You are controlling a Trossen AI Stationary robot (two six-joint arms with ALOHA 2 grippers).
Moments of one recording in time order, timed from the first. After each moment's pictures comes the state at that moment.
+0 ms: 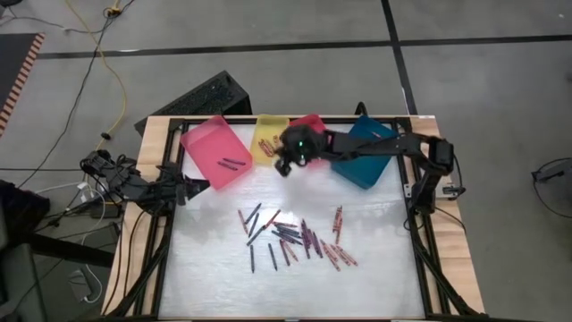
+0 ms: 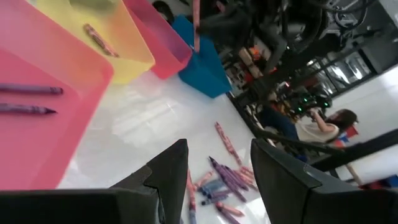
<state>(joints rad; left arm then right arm) -0.55 0.01 0.30 -0.46 -0.83 -1.01 -0.26 1.72 1.34 -0.12 0.11 0.29</state>
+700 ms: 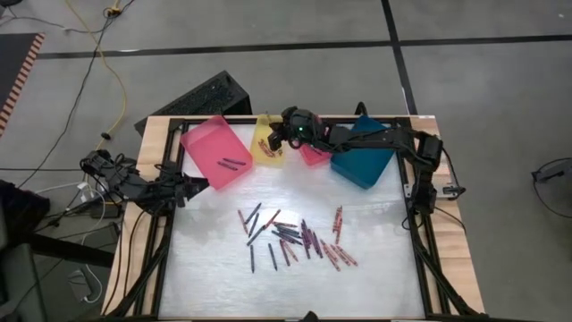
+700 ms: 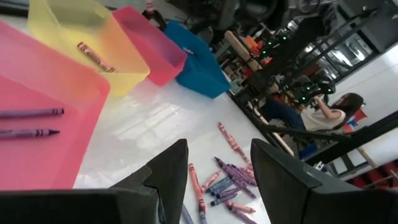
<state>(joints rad) -0.55 0.01 0.32 -0.47 -0.82 -0.89 -0.36 1.84 1.34 0.20 0.21 0.39</state>
